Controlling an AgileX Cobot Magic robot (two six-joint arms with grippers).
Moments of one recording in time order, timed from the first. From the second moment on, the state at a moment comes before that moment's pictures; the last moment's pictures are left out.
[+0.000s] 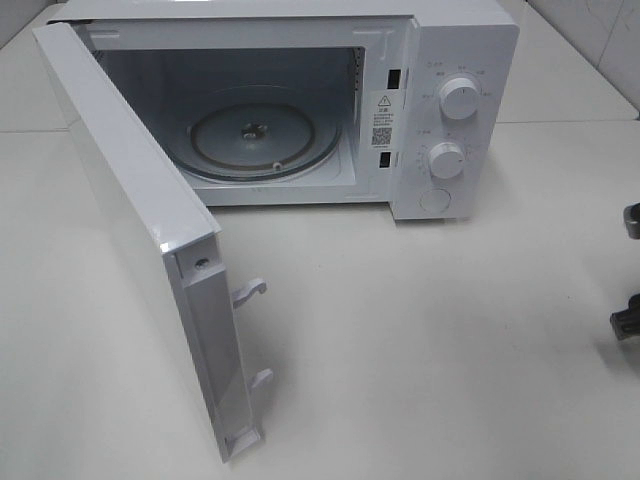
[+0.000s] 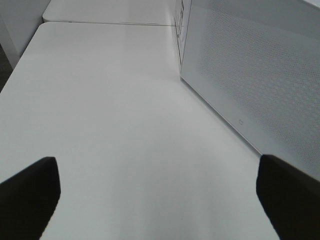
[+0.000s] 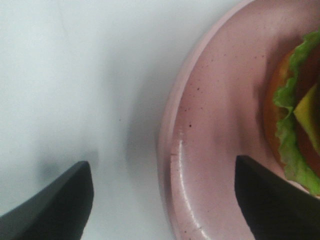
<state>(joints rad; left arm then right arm) -0.02 0.00 -0.52 -0.05 1.07 0.01 0.05 1.60 -0.51 -1.12 0.38 1.02</state>
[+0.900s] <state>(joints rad) -0.02 0.00 -0.52 -0.05 1.07 0.01 0.05 0.88 -0.51 -0.06 0.55 0.03</state>
